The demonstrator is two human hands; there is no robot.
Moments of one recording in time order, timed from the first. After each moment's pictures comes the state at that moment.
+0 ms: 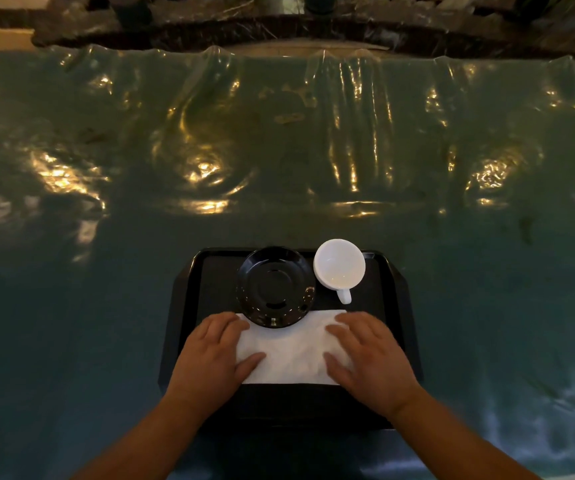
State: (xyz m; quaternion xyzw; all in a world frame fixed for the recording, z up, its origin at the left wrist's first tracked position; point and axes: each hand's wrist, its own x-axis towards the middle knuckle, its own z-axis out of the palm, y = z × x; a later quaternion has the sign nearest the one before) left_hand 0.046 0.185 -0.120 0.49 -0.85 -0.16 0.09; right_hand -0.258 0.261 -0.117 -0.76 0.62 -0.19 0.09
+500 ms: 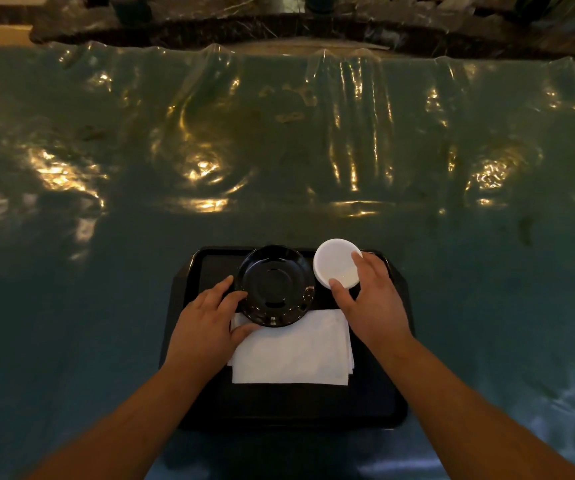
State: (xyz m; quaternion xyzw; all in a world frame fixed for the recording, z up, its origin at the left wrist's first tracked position) left_hand 0.034 0.143 -0.101 0.54 -0.82 -0.18 0.02; right_hand -0.262 0.184 -0.089 -0.54 0.79 -0.19 0.21
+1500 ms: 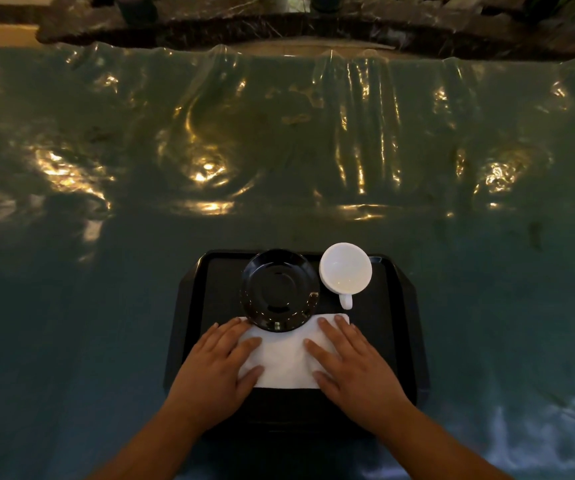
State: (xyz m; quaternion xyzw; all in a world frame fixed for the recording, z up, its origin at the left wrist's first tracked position) left_hand 0.059 0.192 -0.122 0.44 -0.88 -0.17 0.00; right_hand -0.237 0.269 -0.140 -0.79 0.60 -0.01 0.16
